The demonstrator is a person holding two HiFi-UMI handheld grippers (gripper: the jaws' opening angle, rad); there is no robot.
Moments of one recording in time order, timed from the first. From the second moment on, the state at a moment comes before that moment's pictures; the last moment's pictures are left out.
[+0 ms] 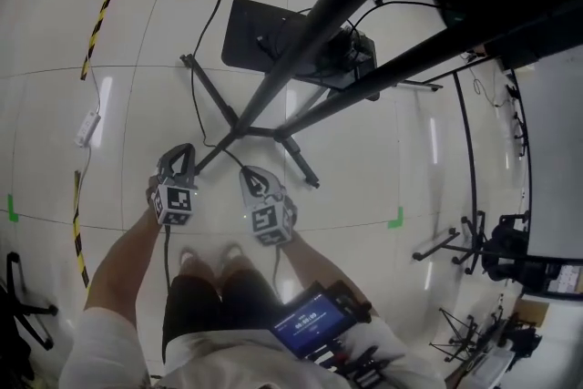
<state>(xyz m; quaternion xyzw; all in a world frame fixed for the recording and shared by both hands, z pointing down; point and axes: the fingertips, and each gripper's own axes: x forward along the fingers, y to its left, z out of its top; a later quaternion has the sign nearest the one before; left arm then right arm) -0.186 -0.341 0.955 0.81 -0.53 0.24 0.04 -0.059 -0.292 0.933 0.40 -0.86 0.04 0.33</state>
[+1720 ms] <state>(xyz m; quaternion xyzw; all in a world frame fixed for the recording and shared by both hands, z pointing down) -0.127 -0.310 0.499 0.85 -0.51 0.12 -0.06 -0.027 -0.302 0.279 0.53 -0.83 -0.17 0.10</state>
